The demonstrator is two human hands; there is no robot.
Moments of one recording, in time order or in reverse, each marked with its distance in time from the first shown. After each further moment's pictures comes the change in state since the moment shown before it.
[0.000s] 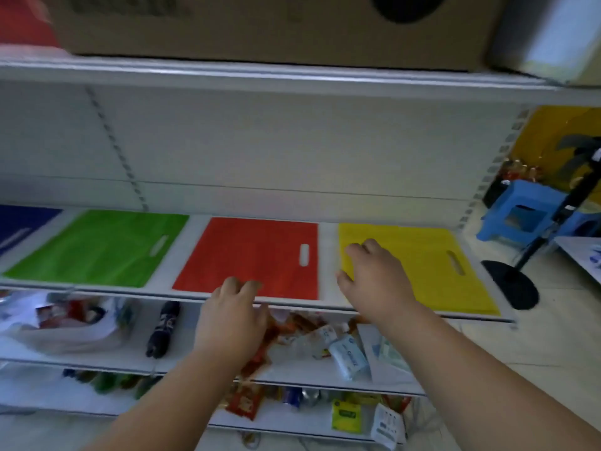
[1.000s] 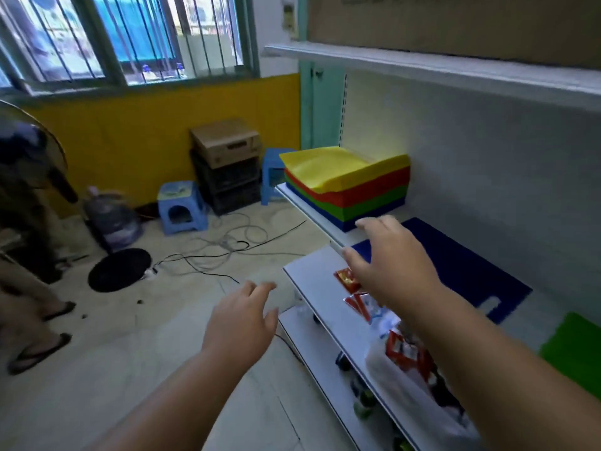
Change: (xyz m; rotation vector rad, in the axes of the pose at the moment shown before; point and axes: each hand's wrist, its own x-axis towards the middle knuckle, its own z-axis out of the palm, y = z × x) left_hand -0.151 -0.722 -0.236 0.155 0.234 -0.820; right_hand 0.148 -0.862 0.112 0.415 -0.108 -0.839
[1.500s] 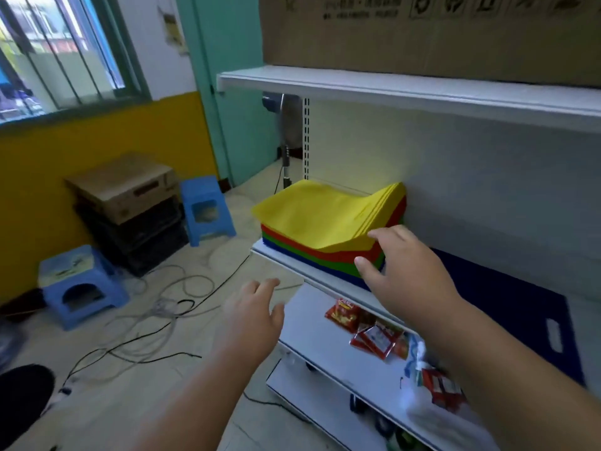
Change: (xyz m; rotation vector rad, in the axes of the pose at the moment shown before) left_hand 0.277 -0.115 0.027 -0.200 -0.101 0.304; right_hand 0.173 -0.058 0.074 -0.106 0.146 0.349
